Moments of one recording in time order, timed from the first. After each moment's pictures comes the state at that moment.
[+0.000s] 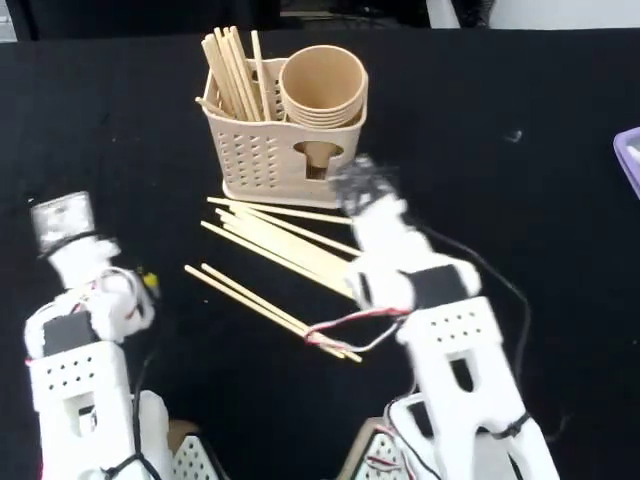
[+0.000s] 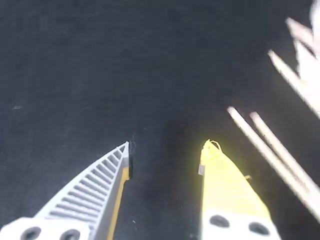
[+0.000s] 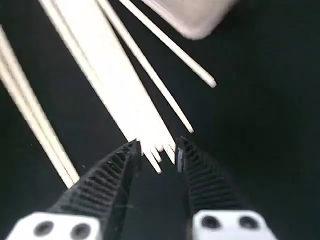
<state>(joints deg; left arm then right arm) -23.2 -62.7 68.9 58.9 -0.6 -10.7 -45.2 54.9 61.5 16.7</state>
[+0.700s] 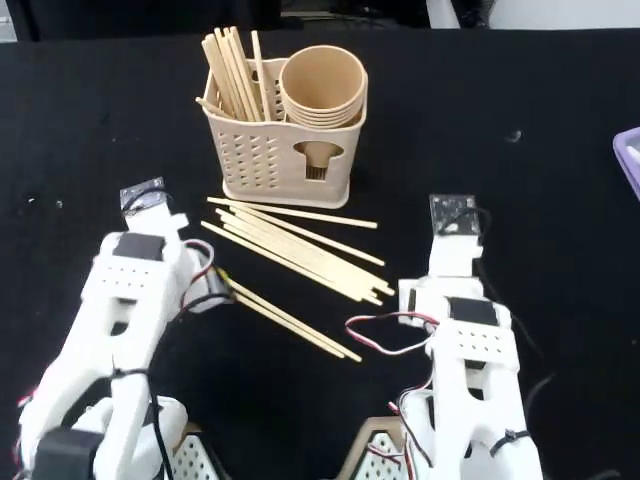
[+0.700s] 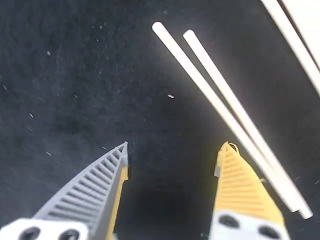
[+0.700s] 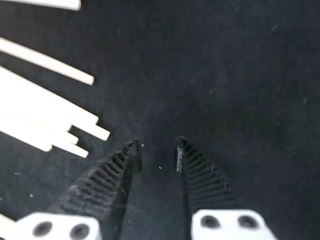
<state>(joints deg) 1.4 -30.1 48.5 72.9 26.1 8.5 -45.8 76.1 44.6 5.6</state>
